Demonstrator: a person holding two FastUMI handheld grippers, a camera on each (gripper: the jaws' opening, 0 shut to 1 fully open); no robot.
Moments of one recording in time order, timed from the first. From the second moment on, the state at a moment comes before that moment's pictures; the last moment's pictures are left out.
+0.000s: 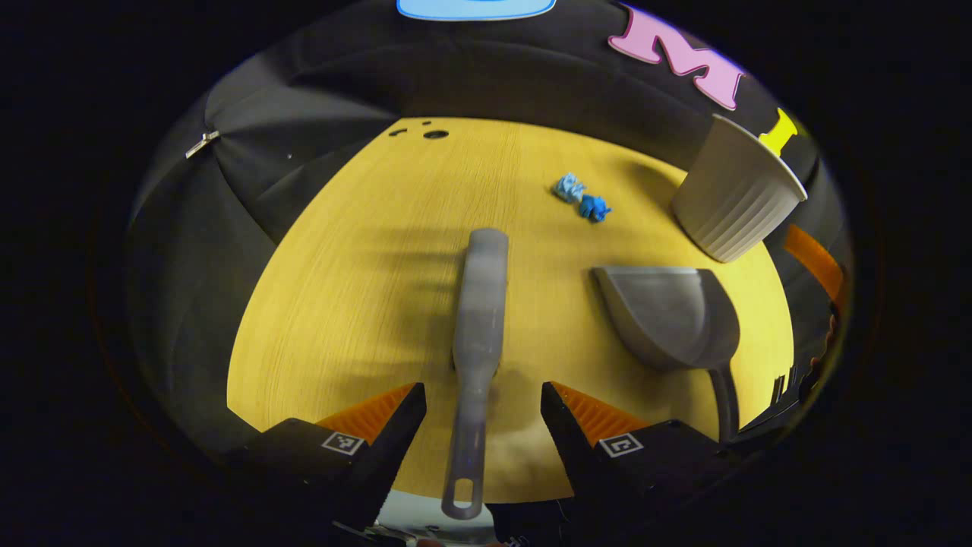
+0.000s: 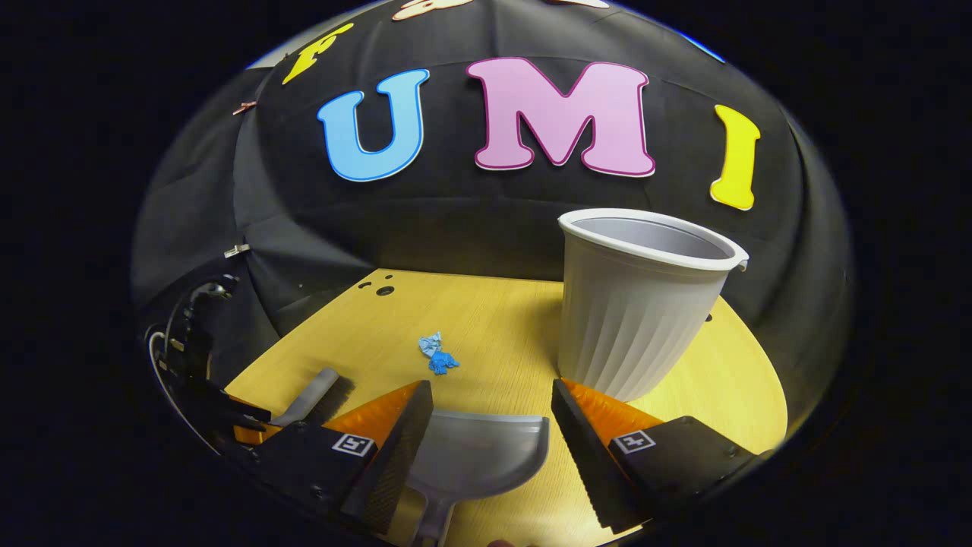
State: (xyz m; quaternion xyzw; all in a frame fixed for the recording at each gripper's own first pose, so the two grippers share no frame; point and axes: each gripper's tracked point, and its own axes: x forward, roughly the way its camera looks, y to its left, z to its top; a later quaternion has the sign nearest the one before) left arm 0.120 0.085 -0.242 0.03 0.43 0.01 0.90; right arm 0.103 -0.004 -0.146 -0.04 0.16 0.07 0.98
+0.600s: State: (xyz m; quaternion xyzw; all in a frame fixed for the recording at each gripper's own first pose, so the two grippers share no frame) left arm 0.137 0.102 -0.277 0.09 0.55 0.00 0.83; right arm 0.077 0.002 -0.171 -0.04 0.21 0.08 0.97
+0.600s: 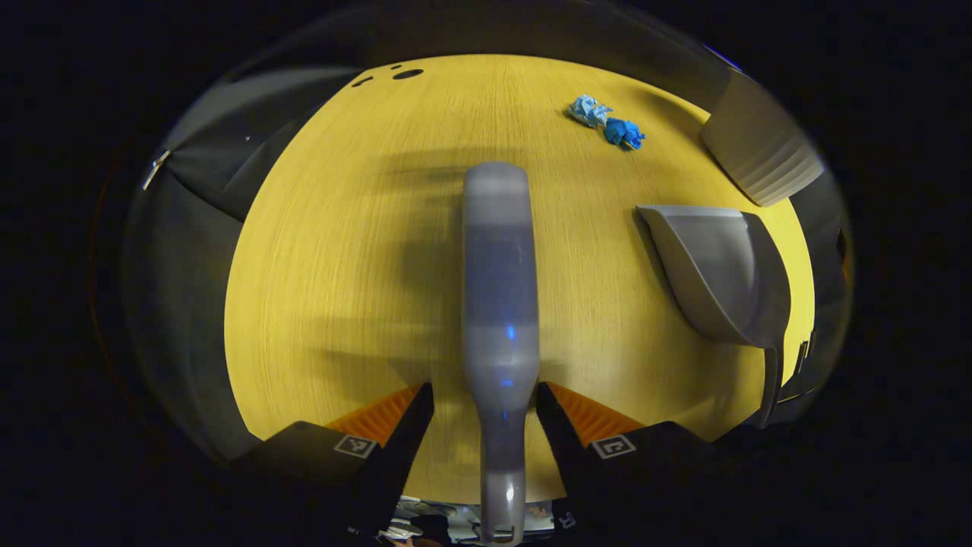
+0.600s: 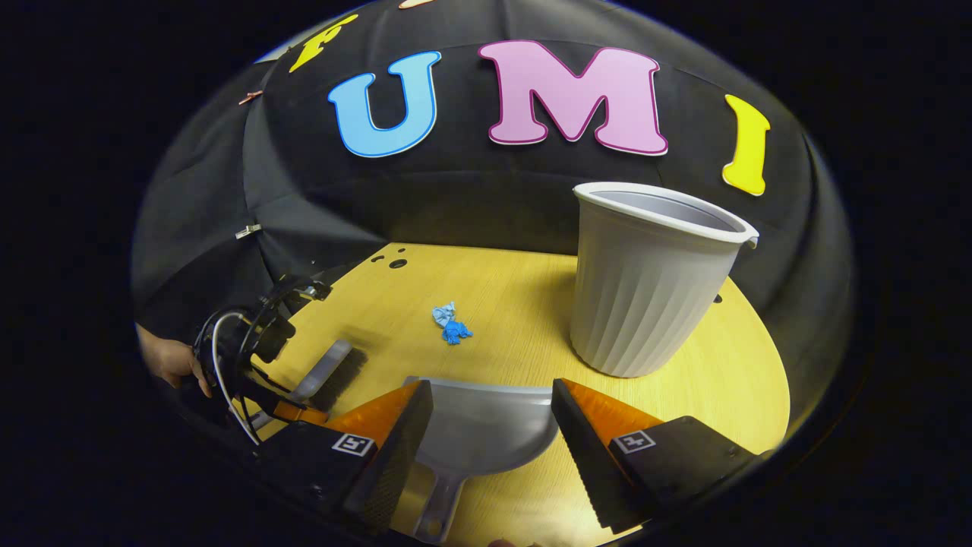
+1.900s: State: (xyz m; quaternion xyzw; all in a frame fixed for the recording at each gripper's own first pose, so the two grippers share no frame) left arm 0.145 0.097 -0.274 0.09 0.50 -0.08 0.86; right arm 0.010 0.023 -0.308 -0.03 0.49 -0.01 0.87
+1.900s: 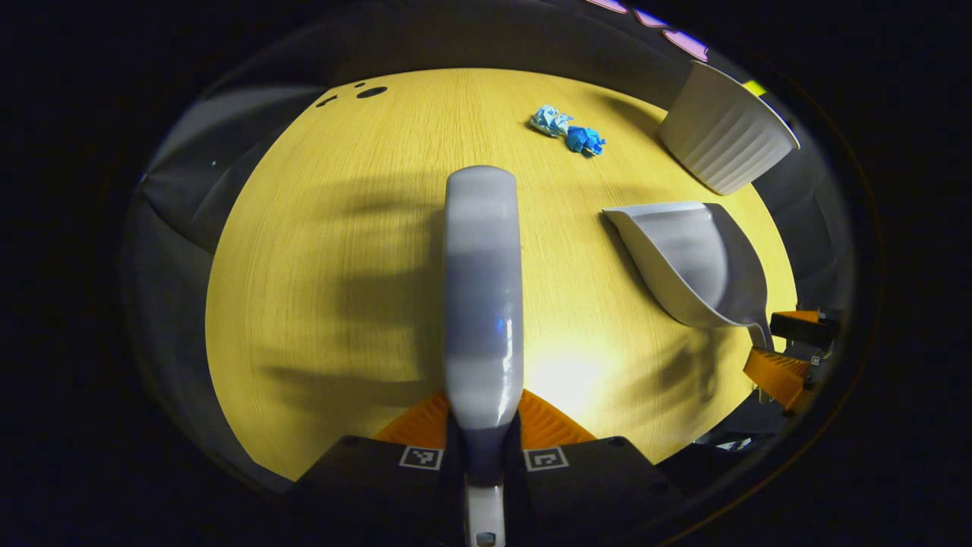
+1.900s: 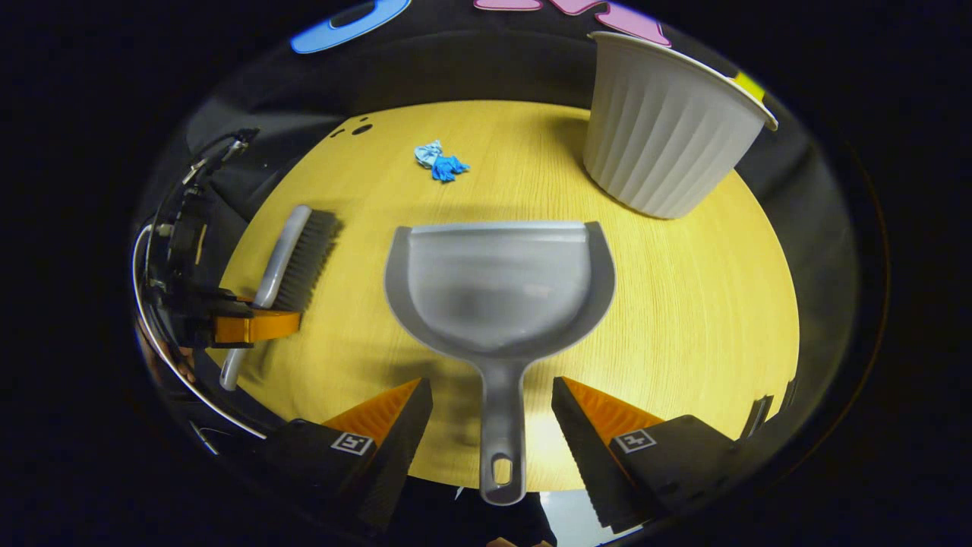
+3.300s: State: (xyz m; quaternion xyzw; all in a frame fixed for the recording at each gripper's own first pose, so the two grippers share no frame) left arm 0.203 0.101 -0.240 0.13 0.50 -0.04 0.85; right arm 0.033 0.005 -0.354 0.00 0.57 0.04 0.82
